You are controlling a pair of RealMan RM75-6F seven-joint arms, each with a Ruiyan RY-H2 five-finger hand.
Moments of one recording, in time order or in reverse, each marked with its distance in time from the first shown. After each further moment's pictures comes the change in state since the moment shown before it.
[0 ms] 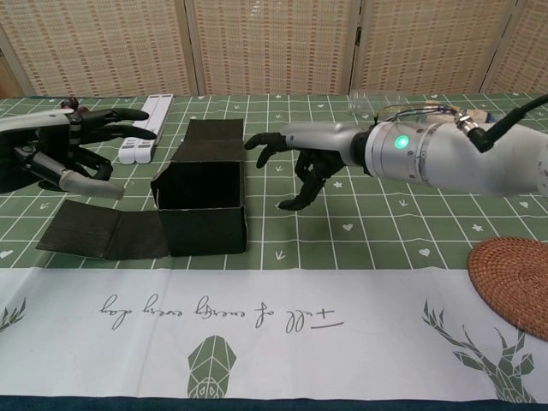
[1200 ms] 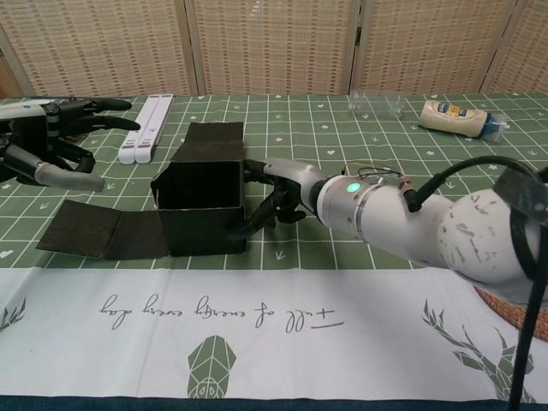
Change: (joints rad) left arm 0.040 0.038 0.006 -0.017 0.031 0.057 -0.033; right arm -0.027 -0.276 0.104 0.108 0.261 0.053 0.148
